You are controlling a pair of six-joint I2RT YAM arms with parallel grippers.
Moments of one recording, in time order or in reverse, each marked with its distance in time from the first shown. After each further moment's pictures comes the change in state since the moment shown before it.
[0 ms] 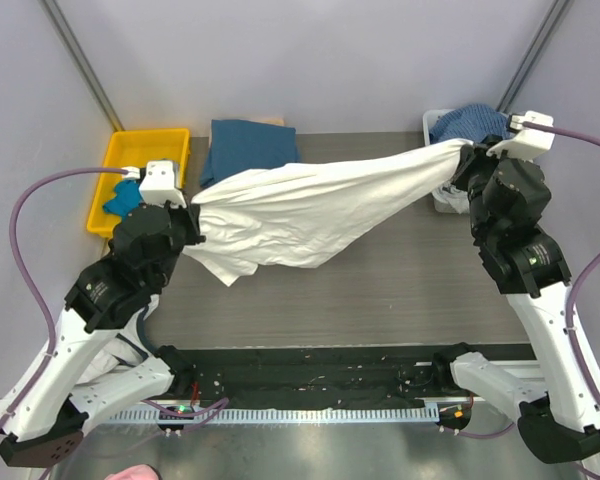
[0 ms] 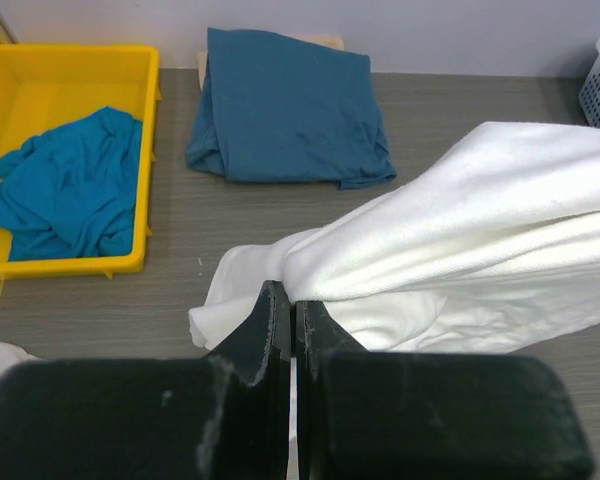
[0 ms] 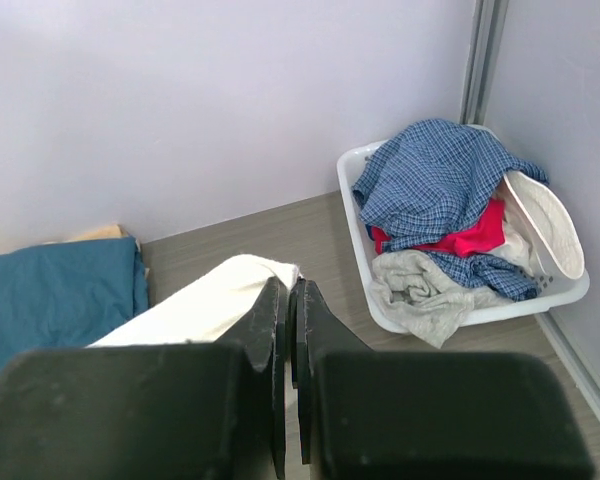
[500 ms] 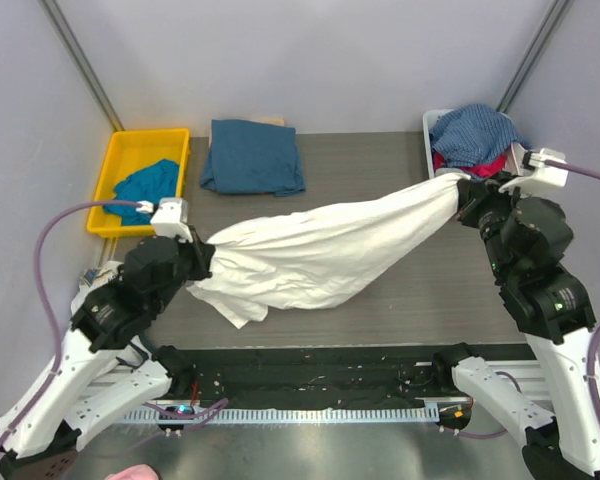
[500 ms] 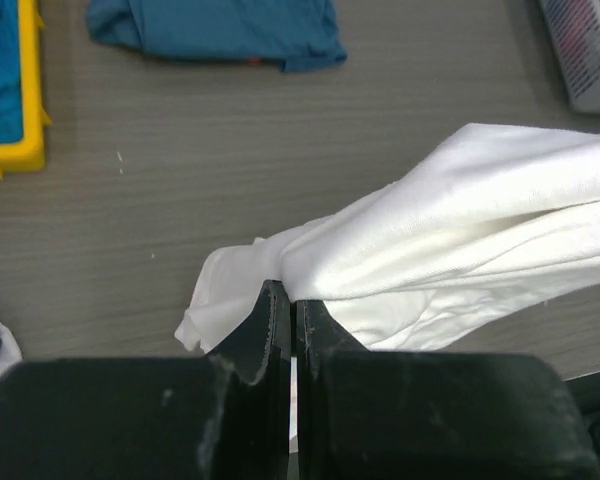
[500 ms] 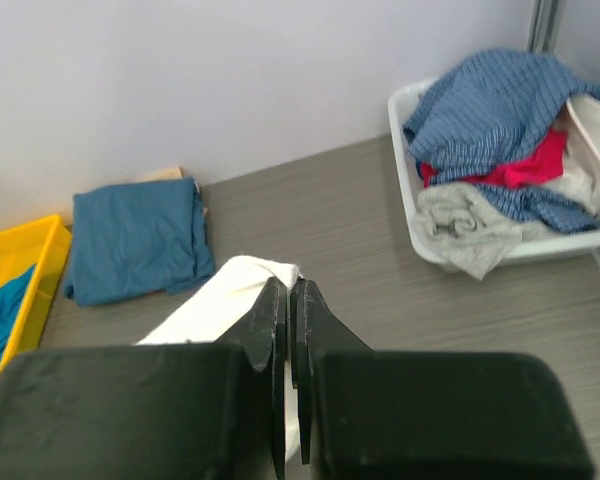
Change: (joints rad) left arm 0.002 -0.156 -0.179 -0.098 0.200 -0.159; right arm -0.002 -0.158 -0.013 -0.207 -0.158 0.122
